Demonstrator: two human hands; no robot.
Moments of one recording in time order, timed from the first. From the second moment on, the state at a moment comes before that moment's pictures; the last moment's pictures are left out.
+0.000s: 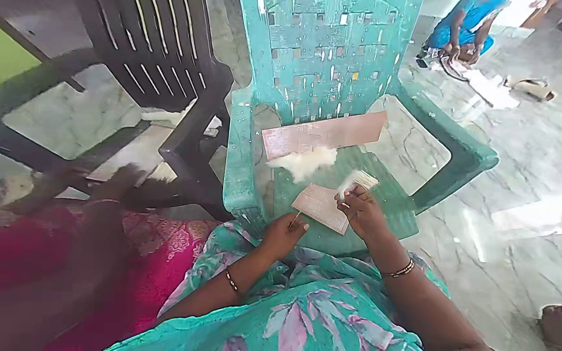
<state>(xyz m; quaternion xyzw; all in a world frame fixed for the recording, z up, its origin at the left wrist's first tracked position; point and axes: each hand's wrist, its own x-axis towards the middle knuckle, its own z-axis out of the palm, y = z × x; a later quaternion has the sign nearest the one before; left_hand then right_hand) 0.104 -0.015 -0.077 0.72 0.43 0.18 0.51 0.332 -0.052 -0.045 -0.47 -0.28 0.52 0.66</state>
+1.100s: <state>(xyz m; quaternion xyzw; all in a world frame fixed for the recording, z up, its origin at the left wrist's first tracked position) 0.167 -0.028 -0.016 0.56 0.41 0.32 0.65 0.341 -0.083 -0.056 -0.46 -0.39 0.50 0.63</state>
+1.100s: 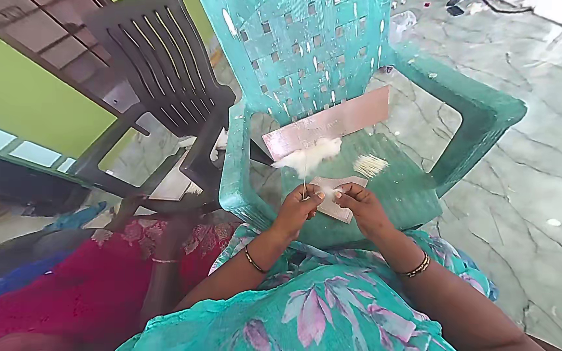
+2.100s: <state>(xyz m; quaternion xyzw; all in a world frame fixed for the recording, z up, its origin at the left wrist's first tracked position) 0.218 0.016 -0.044 0.58 0.46 0.27 0.62 0.360 -0.051 -0.070 -0.48 -0.23 0.56 0.63</state>
